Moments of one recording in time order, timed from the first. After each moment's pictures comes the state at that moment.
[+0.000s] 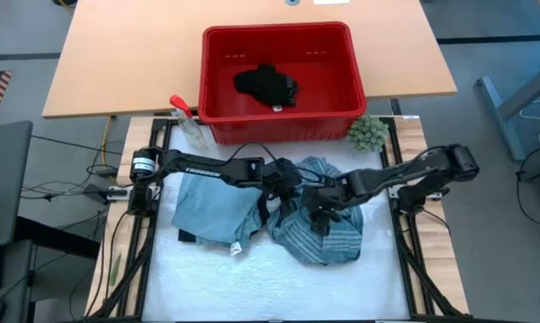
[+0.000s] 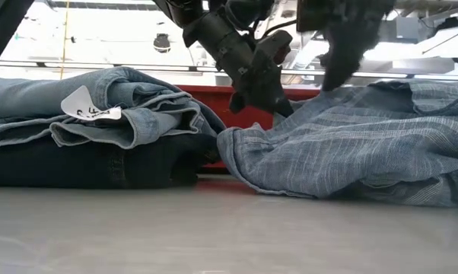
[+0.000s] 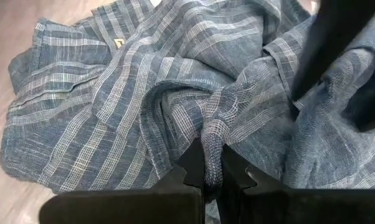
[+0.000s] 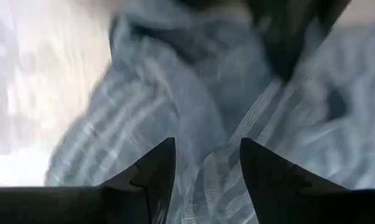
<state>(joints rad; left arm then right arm) 0.07 1.96 1.46 -0.22 0.04 -0.23 0.19 1.48 1.13 -0.78 0.11 0.41</state>
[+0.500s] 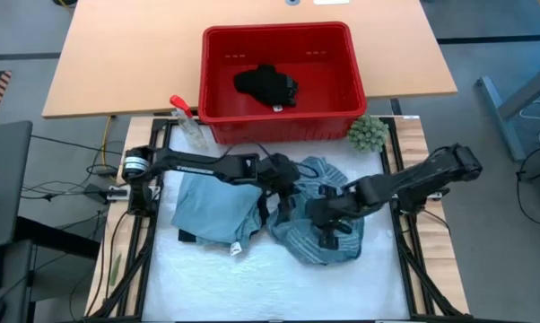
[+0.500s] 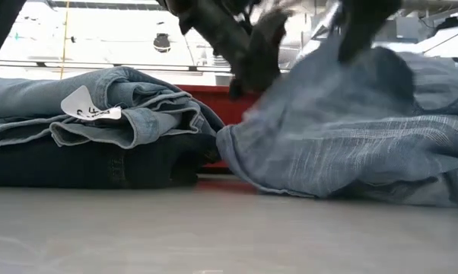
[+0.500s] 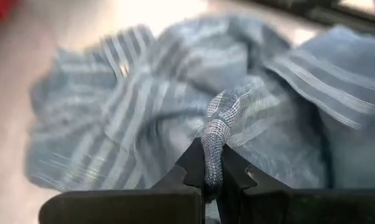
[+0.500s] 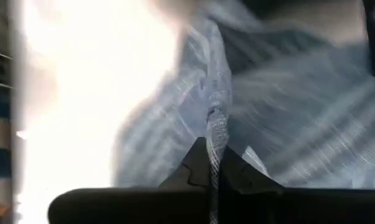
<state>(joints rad) 0.08 1.89 1.46 -0.23 0.03 -0.23 0.31 1.45 1.24 -0.84 0.08 0.40</state>
